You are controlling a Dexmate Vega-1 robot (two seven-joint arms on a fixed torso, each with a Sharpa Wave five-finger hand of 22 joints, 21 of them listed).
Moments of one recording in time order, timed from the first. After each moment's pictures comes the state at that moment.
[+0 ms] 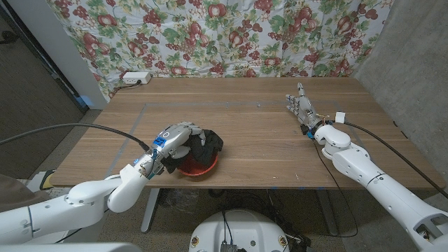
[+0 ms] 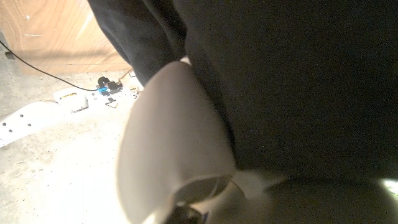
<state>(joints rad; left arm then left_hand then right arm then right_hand) 1.22 1.30 0.59 -2.08 0.50 -0.01 0.74 1.65 0.02 0.49 -0.20 0.42 0.78 -0.15 0.97 0.62 0.77 -0.19 0.81 0.58 0.53 -0.04 0.83 0.43 0.36 0.03 0.98 0.29 -0.90 -0.62 -0.38 -1.49 0.61 0.10 -0.03 0.06 0.09 -0.16 0.10 0.36 0.15 0.08 0.19 0.18 0.10 0.08 0.22 0.18 -0.04 0.01 0.19 0.18 0.00 0.04 0.20 0.17</state>
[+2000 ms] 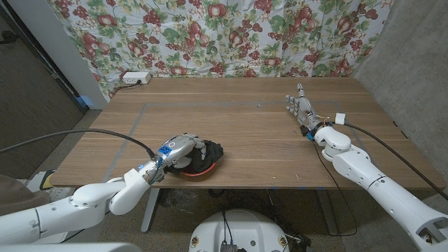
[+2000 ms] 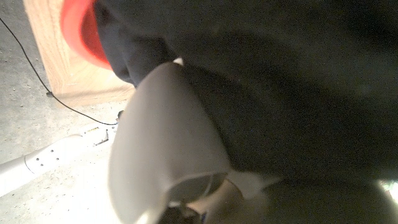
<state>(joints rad) 1.17 1.27 0.66 -1.99 0.59 -0.06 0.65 1.54 0.02 0.50 -0.21 0.37 0.89 -0.16 0.93 0.51 0.77 -0.21 0.76 0.44 0.54 -0.03 0.86 0.43 0.31 -0.02 0.88 0.64 -0.92 -0.62 -0.37 -1.51 0.61 0.10 -0.04 0.06 0.09 -0.16 0.10 0.36 0.15 0.08 0.19 0.18 0.10 0.08 0.22 0.18 -0.04 0.01 0.19 0.18 0.00 0.04 0.20 0.17</state>
